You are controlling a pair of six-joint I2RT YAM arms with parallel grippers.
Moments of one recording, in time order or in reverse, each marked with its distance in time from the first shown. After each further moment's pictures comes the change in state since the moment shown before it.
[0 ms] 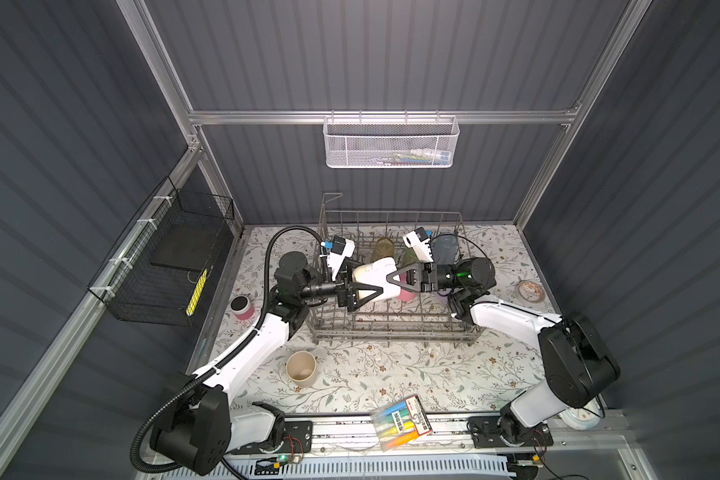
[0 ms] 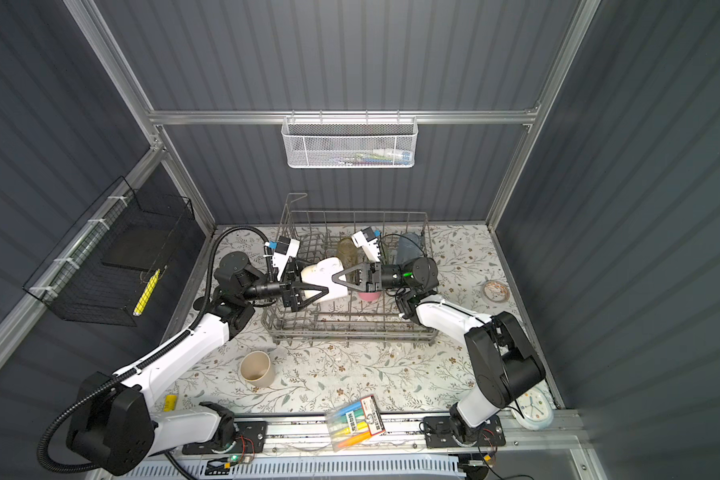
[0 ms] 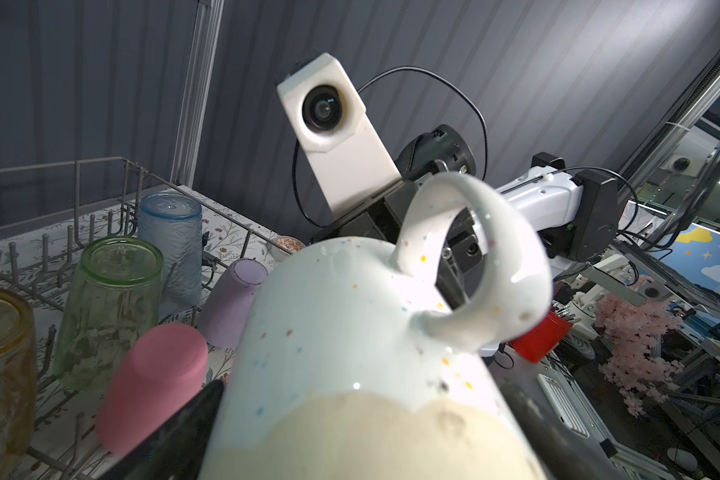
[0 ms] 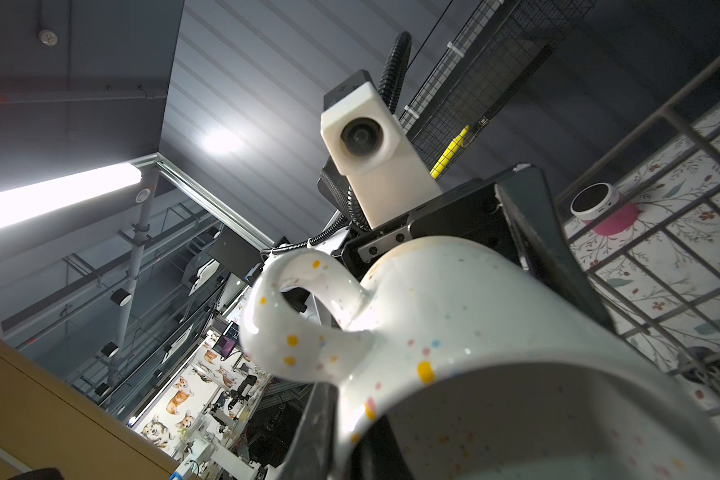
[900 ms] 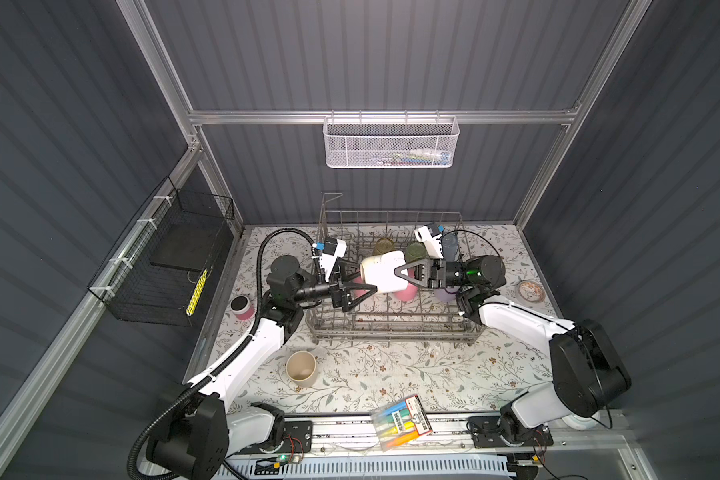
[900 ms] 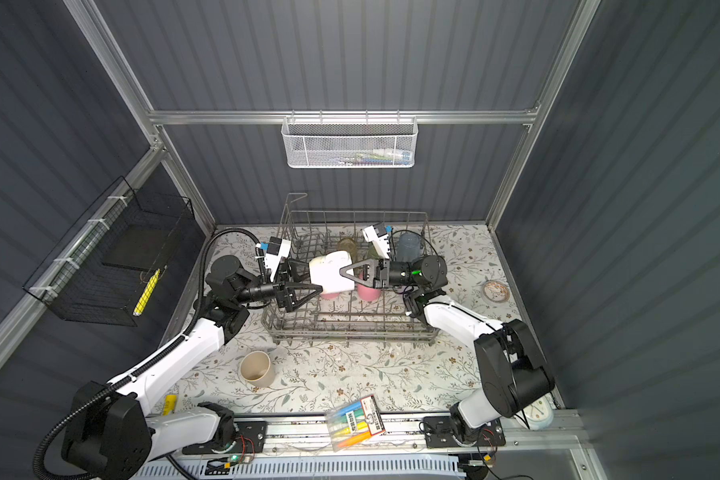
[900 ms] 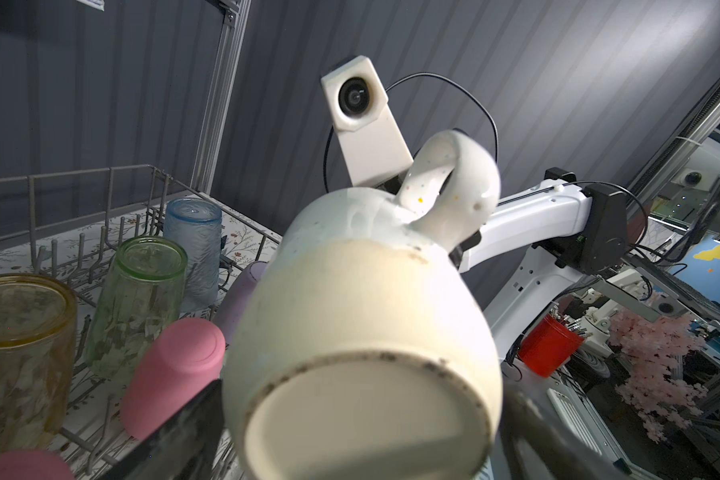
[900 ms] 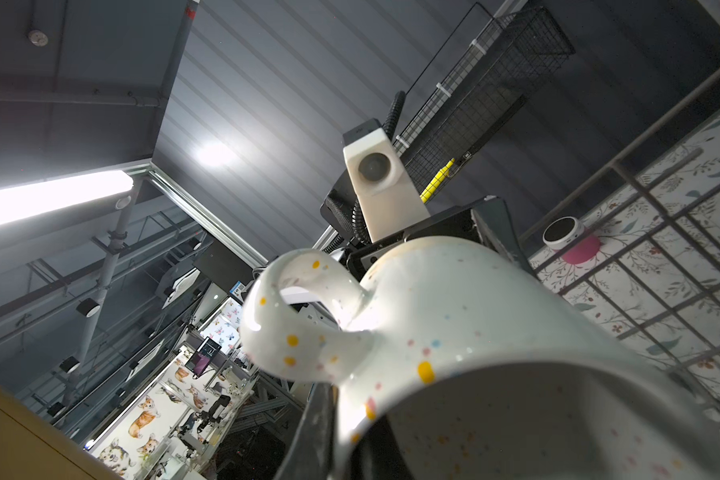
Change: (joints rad) left arm 0.033 -0.043 -0.036 0.021 -0.009 -0.026; right arm -0.054 -0.051 -0.013 -0.044 0.016 -0.047
